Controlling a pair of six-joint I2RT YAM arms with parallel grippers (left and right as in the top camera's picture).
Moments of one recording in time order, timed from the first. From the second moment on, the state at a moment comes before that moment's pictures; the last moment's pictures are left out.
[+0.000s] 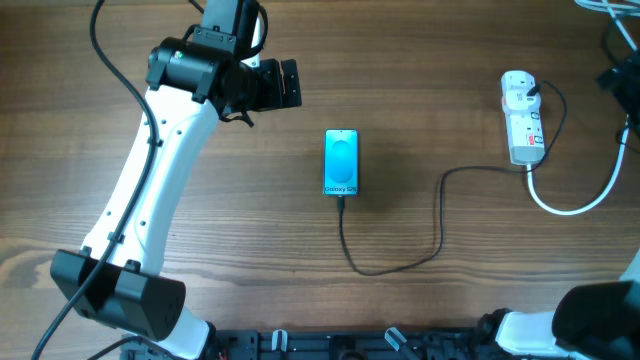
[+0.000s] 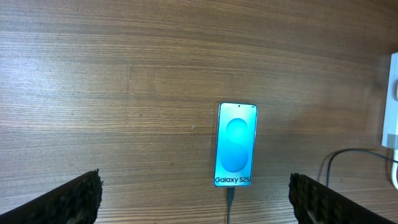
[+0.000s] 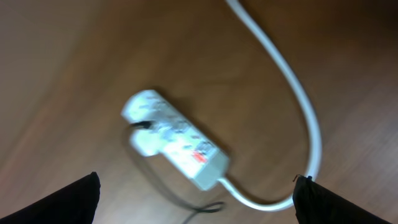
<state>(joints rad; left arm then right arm) -0.31 1.74 1.80 -1.16 0.08 -0.39 -0.52 1.61 1.64 -1.03 -0.02 0.46</state>
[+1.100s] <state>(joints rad) -0.31 1.74 1.80 -1.16 0.08 -0.39 -0.66 1.87 1.64 -1.21 -0.27 0.23</state>
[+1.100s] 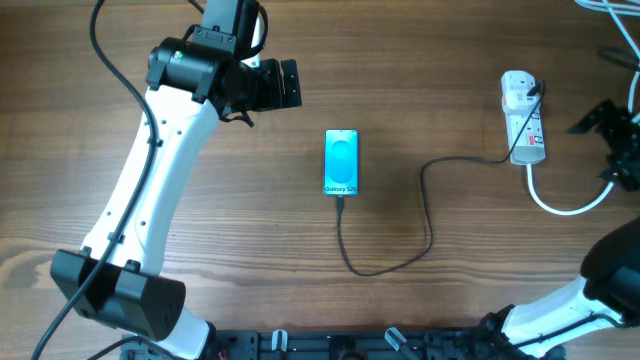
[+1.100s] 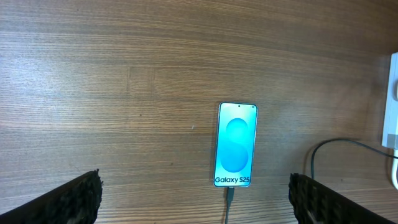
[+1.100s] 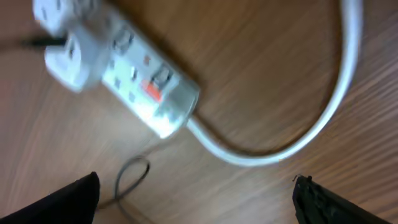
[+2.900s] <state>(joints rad) -0.31 1.74 1.80 -1.16 0.08 -0.39 -0.48 2.19 1.63 -0.78 -0.07 0.35</state>
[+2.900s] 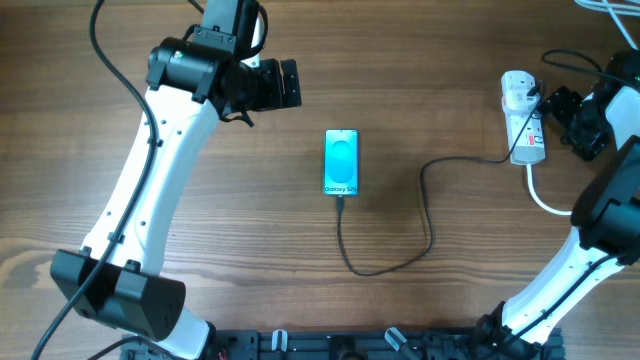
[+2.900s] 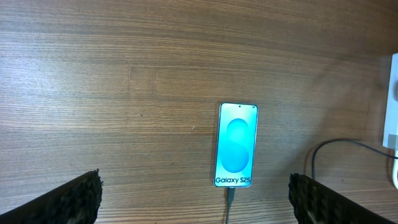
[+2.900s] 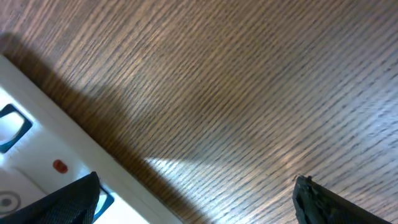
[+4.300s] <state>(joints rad) -0.31 1.74 1.80 -1.16 0.08 -0.39 -0.55 1.10 1.33 -1.42 -0.36 0.21</state>
